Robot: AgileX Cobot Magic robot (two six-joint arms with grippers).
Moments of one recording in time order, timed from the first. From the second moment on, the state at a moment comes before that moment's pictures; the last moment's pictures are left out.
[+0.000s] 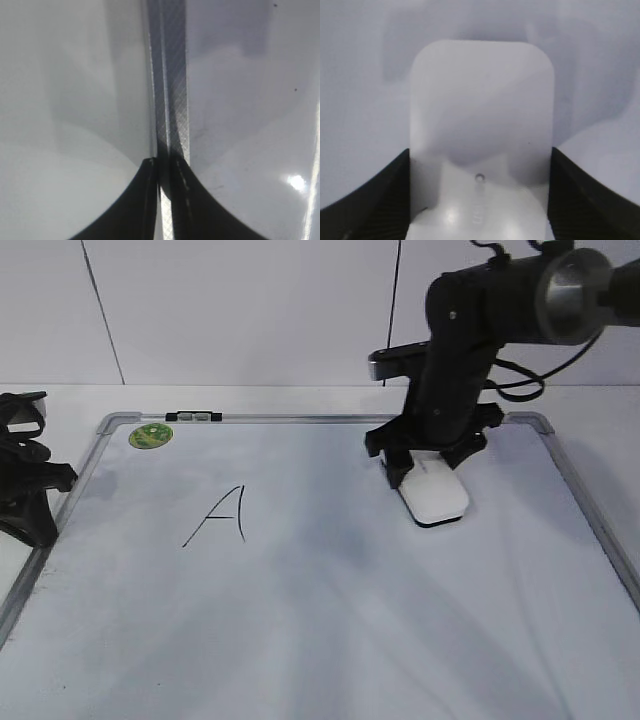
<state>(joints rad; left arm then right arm) -0.02 1.93 -1.20 -0.25 0.87 0.17 0.41 2.18 -1.72 -0.07 0.97 0.11</state>
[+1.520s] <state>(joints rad) -0.02 1.93 -1.20 -0.26 0.87 0.17 0.46 2.18 -1.72 -0.17 1.03 0.13</state>
